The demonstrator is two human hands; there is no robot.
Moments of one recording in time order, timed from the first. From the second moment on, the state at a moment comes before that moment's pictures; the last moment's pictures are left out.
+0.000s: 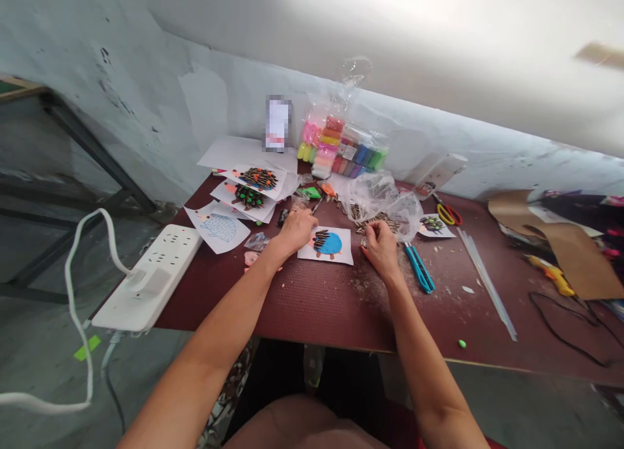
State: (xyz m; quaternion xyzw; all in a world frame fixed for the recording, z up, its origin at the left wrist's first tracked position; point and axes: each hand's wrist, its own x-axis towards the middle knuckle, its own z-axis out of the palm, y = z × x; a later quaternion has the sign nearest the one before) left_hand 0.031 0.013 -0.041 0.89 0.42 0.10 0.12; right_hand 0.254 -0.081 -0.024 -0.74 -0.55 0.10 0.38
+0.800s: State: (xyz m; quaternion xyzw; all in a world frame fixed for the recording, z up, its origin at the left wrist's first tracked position) left_hand 0.030 0.008 -0.028 0.89 0.42 0.09 0.12; right_hand 0.191 -0.109 -0.037 -0.63 -0.67 0.20 0.33
